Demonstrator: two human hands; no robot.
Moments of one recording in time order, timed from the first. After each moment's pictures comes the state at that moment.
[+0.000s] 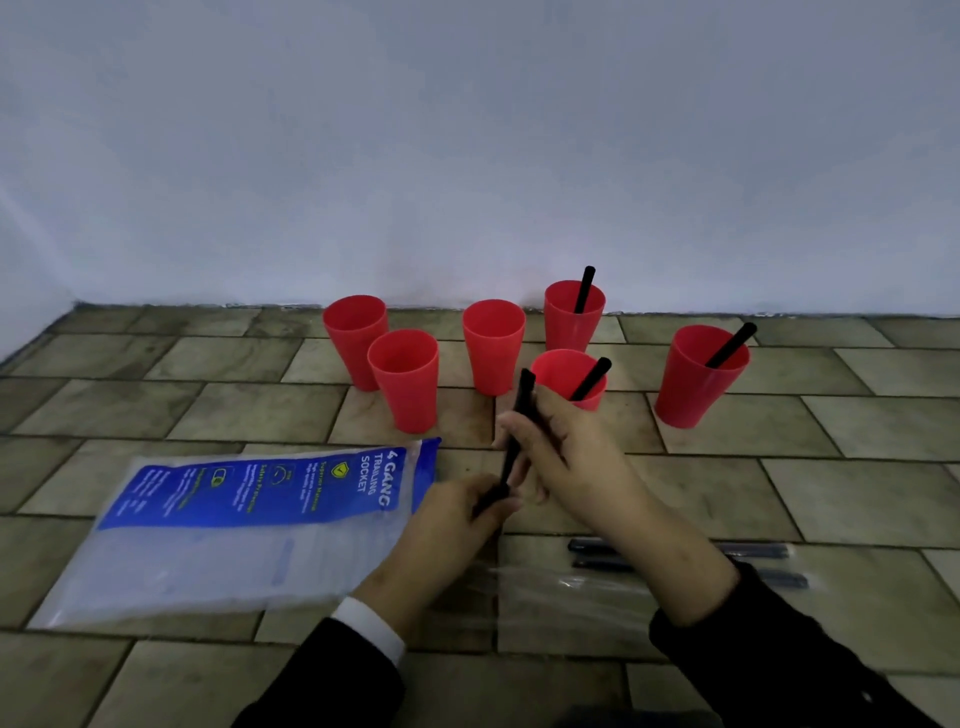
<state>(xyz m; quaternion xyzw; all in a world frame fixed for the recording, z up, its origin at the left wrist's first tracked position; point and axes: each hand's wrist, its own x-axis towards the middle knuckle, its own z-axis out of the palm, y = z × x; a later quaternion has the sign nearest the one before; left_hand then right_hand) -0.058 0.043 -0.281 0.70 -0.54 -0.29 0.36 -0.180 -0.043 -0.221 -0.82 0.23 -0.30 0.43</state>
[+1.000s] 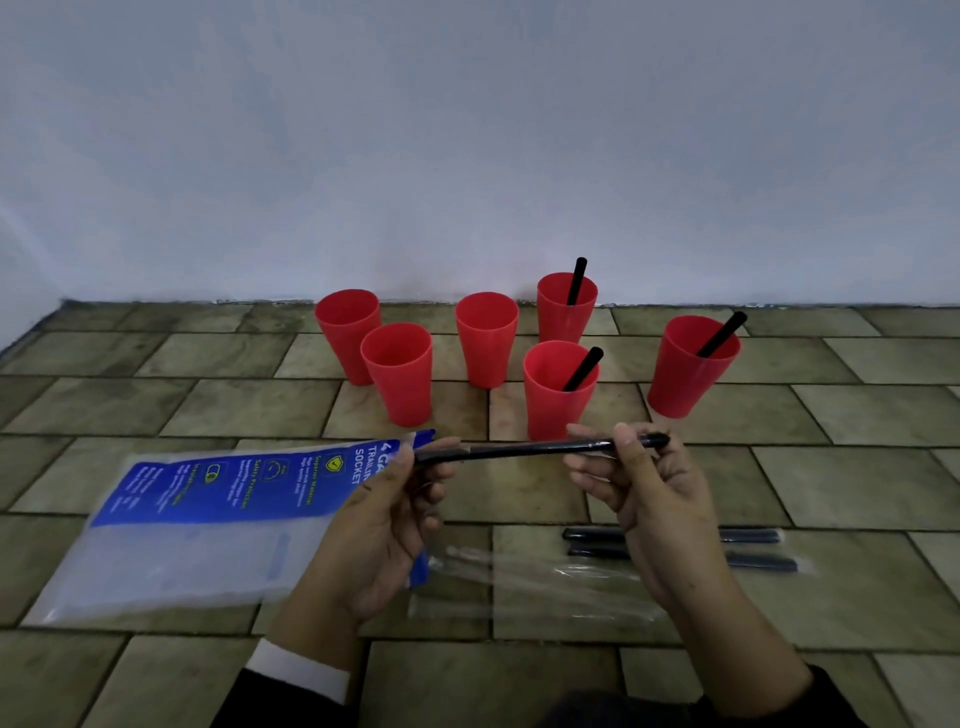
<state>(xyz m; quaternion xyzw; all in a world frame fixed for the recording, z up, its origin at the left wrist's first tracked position) -0.043 0.085 -0.252 0.45 -0.16 -0.54 0.69 -0.230 -0.021 -0.240 -0.45 0.27 -0.49 0.70</state>
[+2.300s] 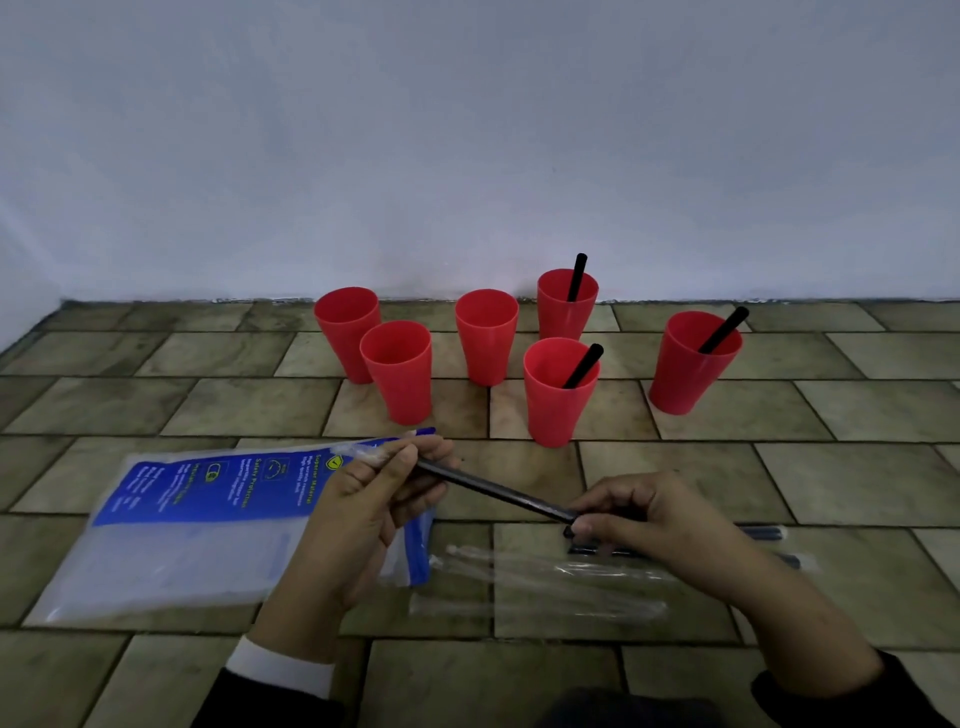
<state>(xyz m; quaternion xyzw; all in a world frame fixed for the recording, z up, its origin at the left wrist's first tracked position) -0.030 0.082 -0.255 0.49 -0.25 -0.46 0.69 -0.262 -0.038 -0.243 -0.75 0.33 -0.12 0.56</state>
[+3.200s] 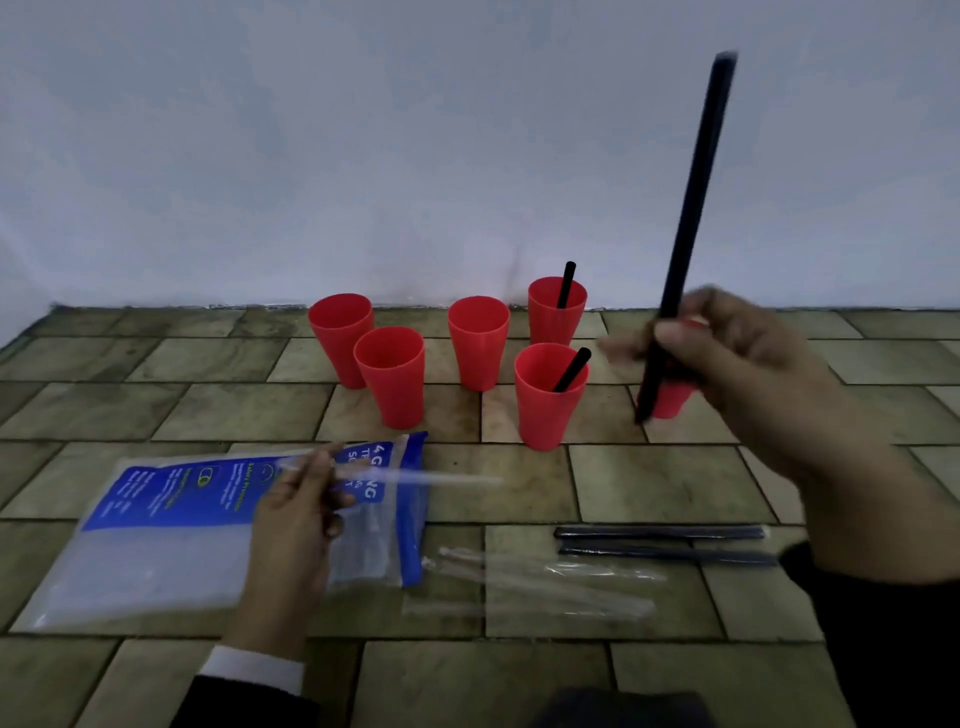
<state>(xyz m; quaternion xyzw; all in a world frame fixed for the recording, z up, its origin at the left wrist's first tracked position) -0.001 0.100 -0.275 0.62 -0.12 -0.30 0.71 -0.267 -0.065 -0.140 -0.71 0.24 -0.36 0.56</state>
